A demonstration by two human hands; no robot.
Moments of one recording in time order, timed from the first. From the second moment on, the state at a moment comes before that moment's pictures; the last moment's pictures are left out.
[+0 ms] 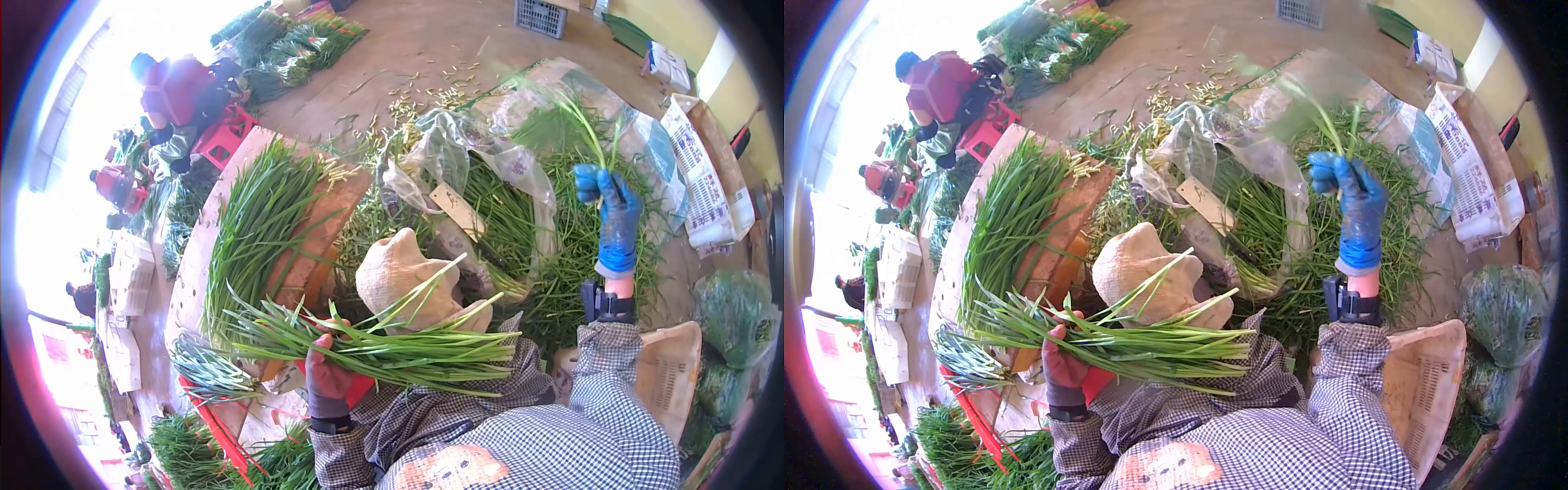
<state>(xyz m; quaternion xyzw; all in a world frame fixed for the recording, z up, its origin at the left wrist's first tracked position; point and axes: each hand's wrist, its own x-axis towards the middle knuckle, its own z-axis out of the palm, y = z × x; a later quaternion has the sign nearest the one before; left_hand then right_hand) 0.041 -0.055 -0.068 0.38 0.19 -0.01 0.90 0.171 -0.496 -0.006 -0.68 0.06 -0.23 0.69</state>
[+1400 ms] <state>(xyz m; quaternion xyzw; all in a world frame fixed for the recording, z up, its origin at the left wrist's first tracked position) 0.163 -0.088 -0.034 0.40 0.05 -0.05 0.91 0.065 -0.385 -0.104 -0.80 -0.21 -0.01 0.55</state>
